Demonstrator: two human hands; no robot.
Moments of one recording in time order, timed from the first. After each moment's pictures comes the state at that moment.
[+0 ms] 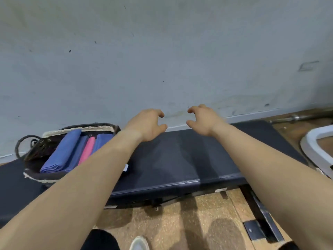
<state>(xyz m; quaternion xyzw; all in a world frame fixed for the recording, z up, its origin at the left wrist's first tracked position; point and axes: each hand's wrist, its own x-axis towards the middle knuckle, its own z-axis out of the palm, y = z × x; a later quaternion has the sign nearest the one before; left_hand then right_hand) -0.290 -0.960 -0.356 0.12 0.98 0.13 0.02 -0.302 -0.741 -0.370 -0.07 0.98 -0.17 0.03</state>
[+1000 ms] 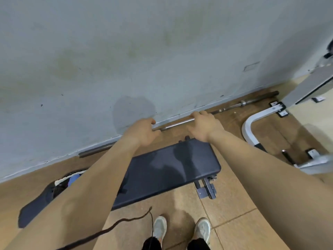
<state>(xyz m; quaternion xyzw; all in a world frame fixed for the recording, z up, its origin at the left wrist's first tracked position) -0.375 -0.778 -0.031 0.09 0.96 0.15 0.24 -0.342 -0.551 -0.030 0.06 0.97 -0.16 0.19</state>
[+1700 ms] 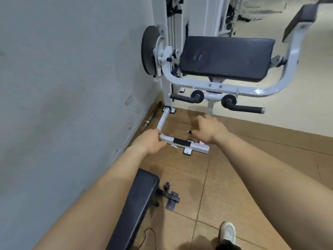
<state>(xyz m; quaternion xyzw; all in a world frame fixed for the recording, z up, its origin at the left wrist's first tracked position) -0.197 -0.475 0.126 0.50 0.83 0.03 0.24 -0.011 -0.343 0.139 0.44 0.88 -0.17 0.06</state>
